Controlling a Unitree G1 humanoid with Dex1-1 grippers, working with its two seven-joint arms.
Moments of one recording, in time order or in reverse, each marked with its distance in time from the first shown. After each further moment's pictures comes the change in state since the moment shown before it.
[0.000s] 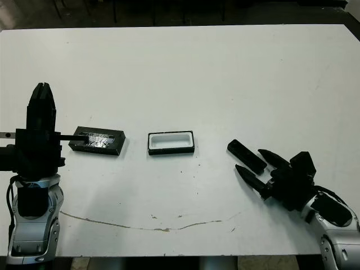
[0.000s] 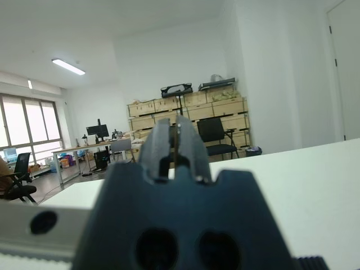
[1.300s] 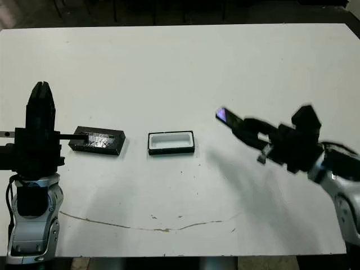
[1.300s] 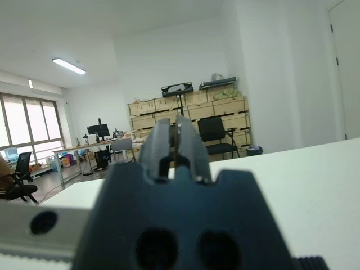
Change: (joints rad) left arm -0.003 -0.001 -0.002 -0.010 0.001 0.014 0.001; right arm -0.399 -0.149 -0.005 -0.174 0.189 0.393 0.062
